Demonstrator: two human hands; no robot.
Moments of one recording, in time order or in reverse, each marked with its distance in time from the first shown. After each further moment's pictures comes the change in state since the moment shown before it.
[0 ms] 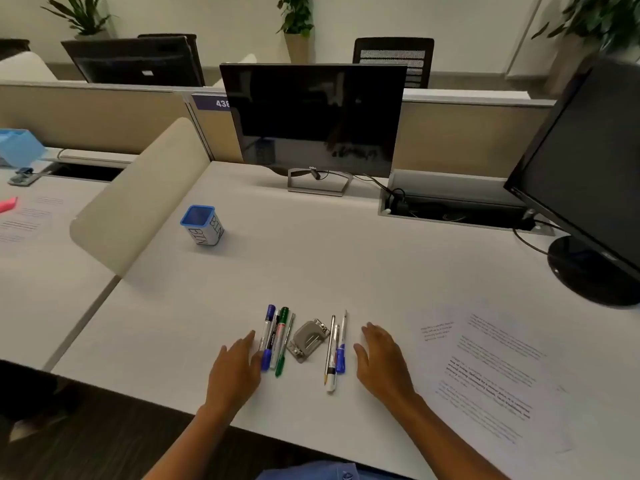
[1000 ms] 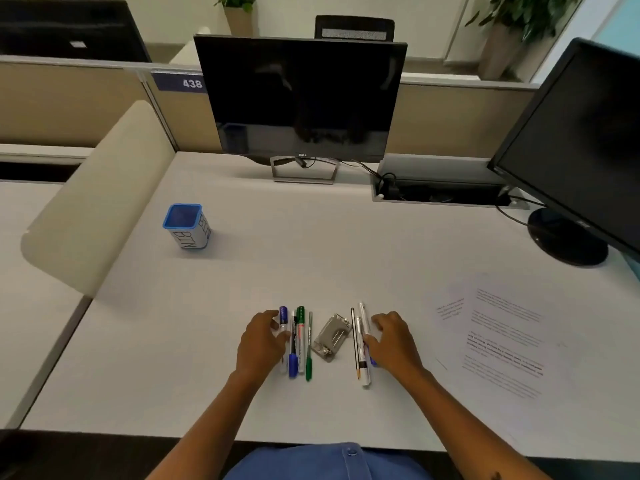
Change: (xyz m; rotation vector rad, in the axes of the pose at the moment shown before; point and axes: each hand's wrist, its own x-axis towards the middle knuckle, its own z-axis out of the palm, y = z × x) left_hand 0.092 -0.012 -0.007 -0.312 -0.125 0.094; right_hand 0.027 -0.048 0.022 0.071 0.075 0.319
